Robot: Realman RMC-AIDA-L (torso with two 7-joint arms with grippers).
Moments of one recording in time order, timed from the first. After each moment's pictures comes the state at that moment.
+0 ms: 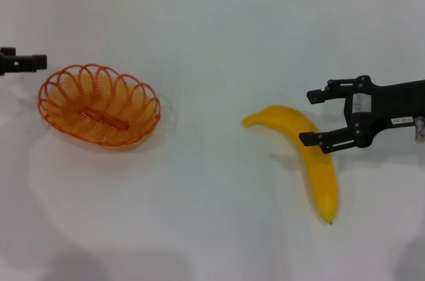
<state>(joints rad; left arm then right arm) -0.54 -1.88 0.74 0.82 2.15 1.33 -1.94 0.49 2.02 -0.85 -0.85 -2.11 -1.58 1.39</state>
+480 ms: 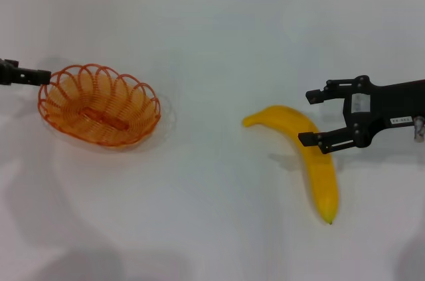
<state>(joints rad) -0.63 -1.88 0.74 0.82 2.38 1.32 -2.02 0.50 2.02 -0.85 -0.85 -2.11 -1.58 1.39</state>
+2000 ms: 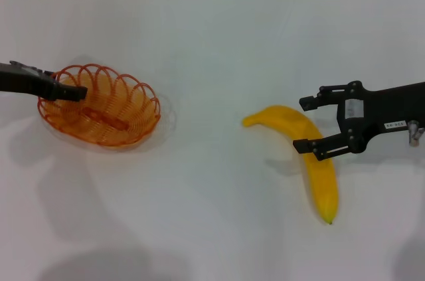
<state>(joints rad) -0.70 -2.00 0.76 0.73 2.51 1.10 -1.93 0.50 2.02 -0.88 -0.85 -2.11 -1.58 1.41</state>
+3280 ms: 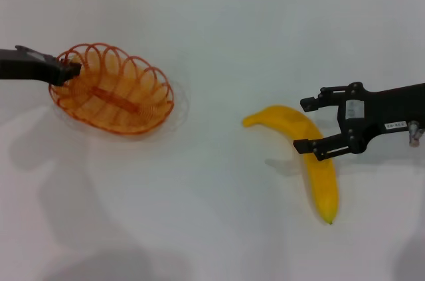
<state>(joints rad) -0.68 -2.03 0.75 0.77 2.42 1.08 -1.87 0.50 2.02 -0.88 -0.85 -2.11 -1.58 1.43</state>
